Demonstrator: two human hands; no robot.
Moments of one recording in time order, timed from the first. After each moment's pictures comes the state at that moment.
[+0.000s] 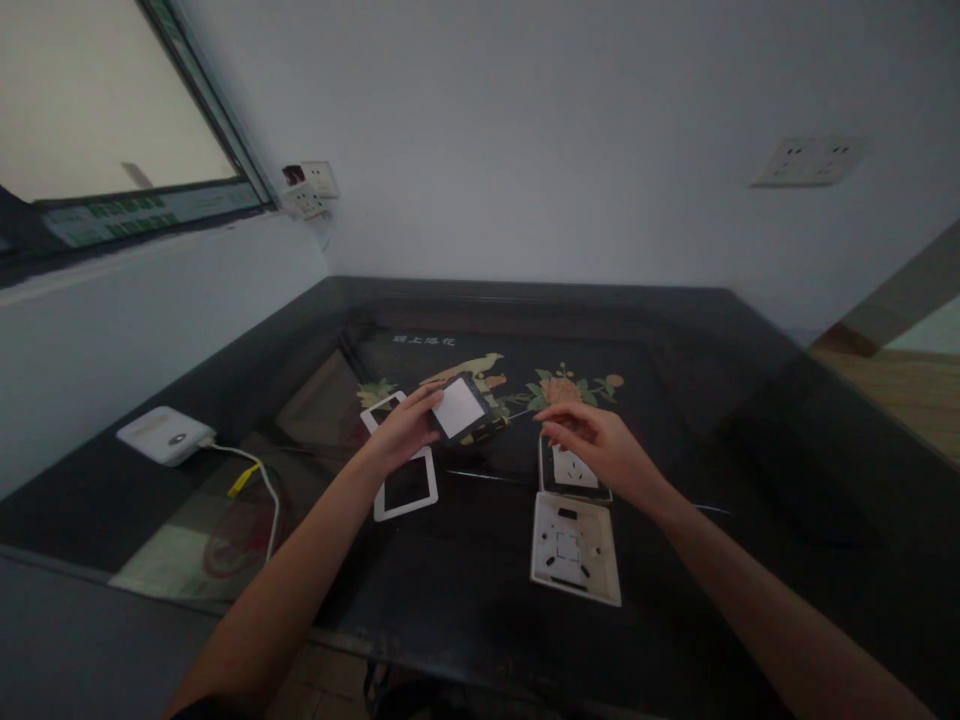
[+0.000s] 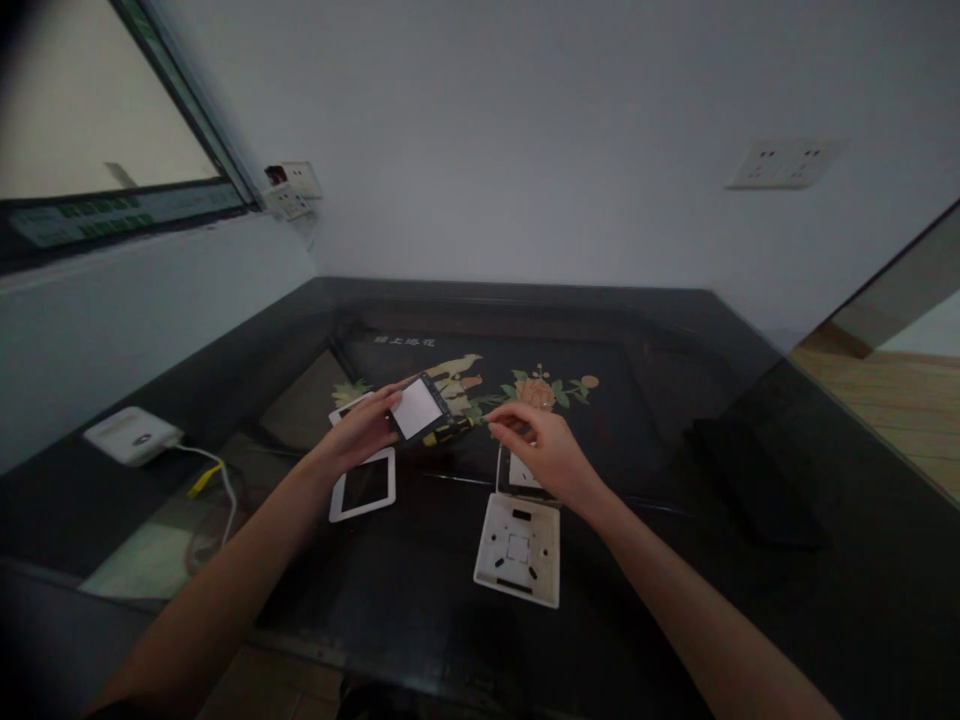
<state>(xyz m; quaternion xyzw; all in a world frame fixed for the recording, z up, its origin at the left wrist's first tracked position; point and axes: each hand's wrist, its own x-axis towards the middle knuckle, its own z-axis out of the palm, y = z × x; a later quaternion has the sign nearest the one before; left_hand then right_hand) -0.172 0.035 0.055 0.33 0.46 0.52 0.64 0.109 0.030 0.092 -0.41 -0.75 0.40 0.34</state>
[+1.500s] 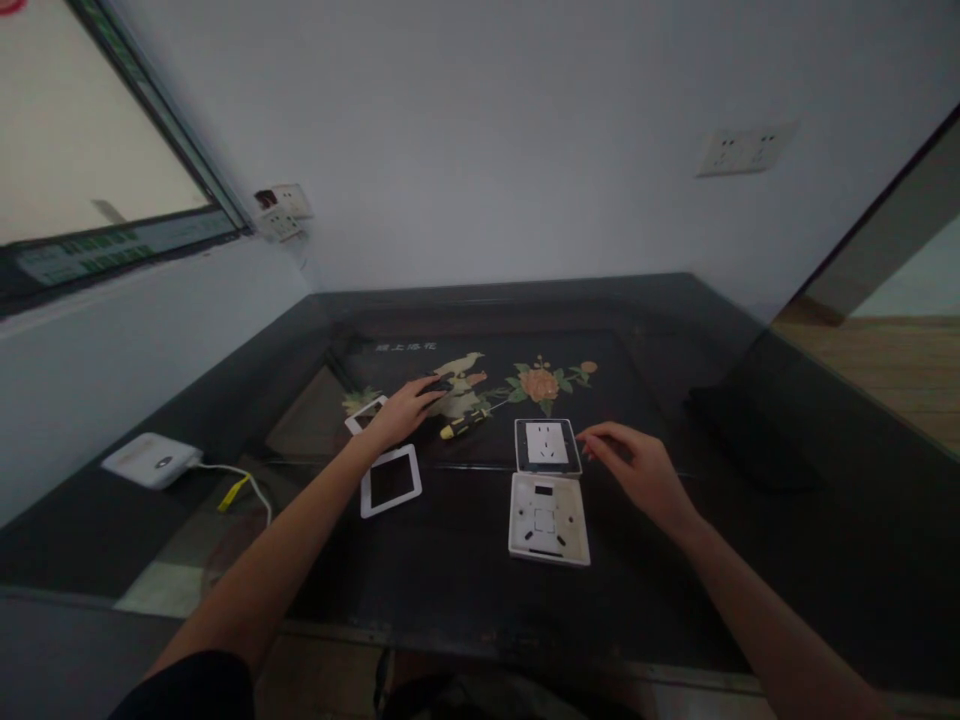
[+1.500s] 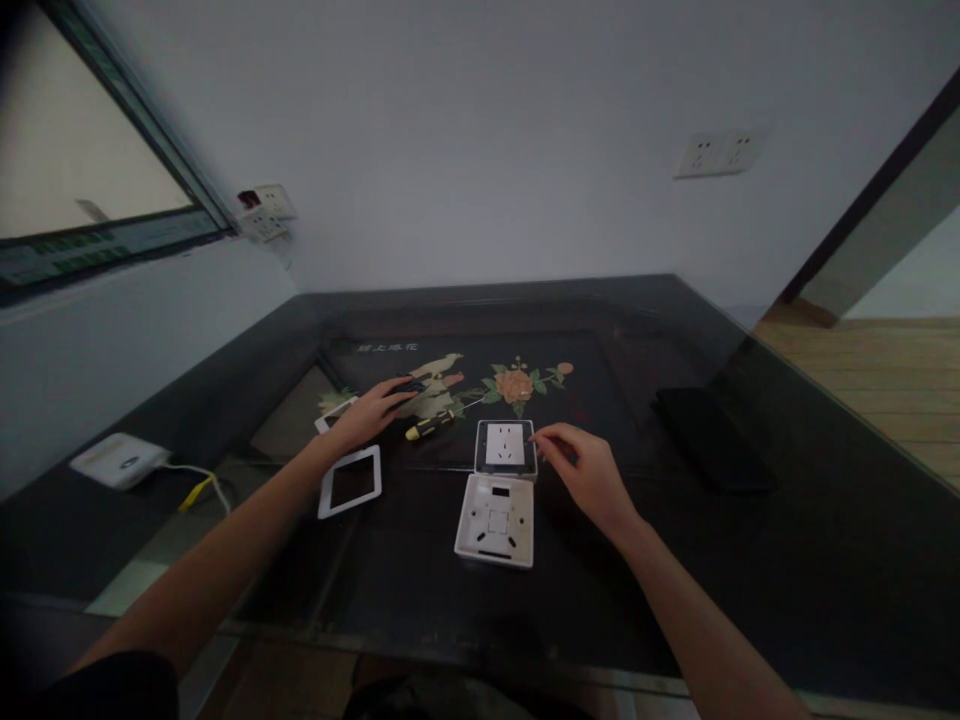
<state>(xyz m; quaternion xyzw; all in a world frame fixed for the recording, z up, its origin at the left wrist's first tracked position) -0.207 0.089 0.005 0.86 0.47 0.19 0.06 0.183 -0.011 0.049 -0.50 -0.73 0.26 0.39</state>
